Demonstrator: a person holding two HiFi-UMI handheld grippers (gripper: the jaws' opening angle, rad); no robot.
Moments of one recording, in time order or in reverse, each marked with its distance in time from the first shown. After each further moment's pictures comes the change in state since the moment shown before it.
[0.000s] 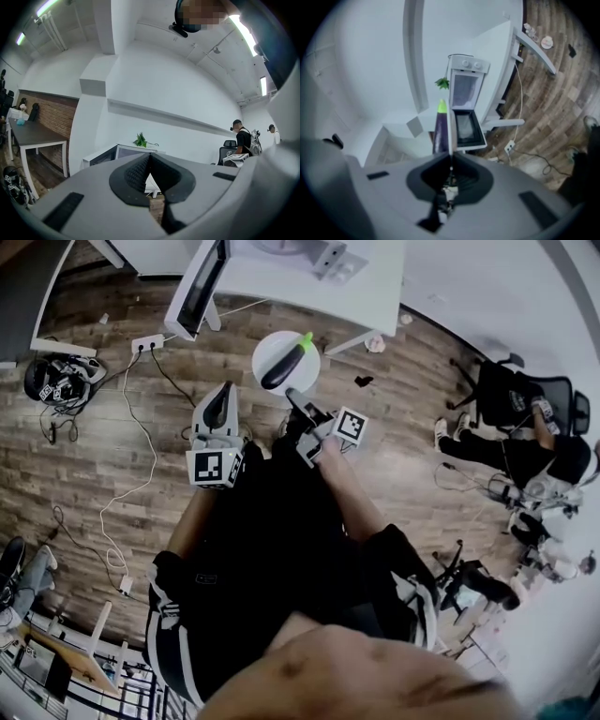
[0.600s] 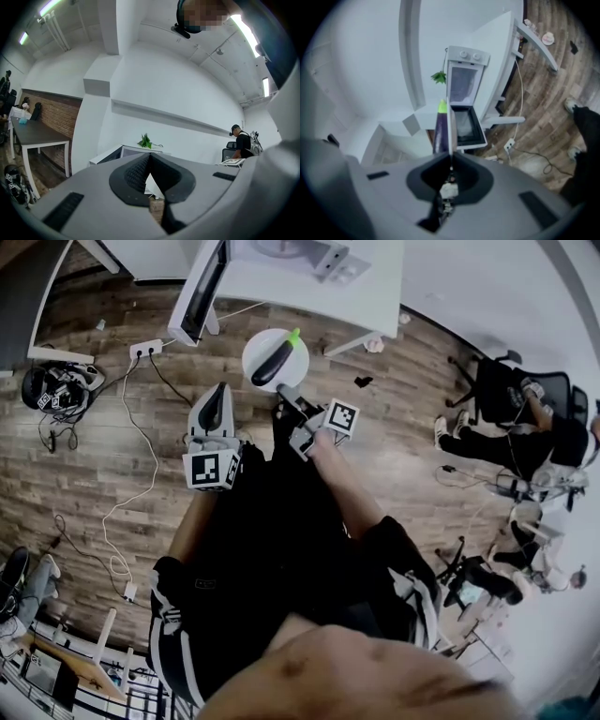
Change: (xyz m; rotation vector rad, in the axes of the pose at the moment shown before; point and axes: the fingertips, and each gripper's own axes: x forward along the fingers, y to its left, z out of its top) left arm 0.000 0.023 0.008 -0.017 -0.014 0.020; right arm 0.037 -0.003 -0.005 0.002 0.023 -0.013
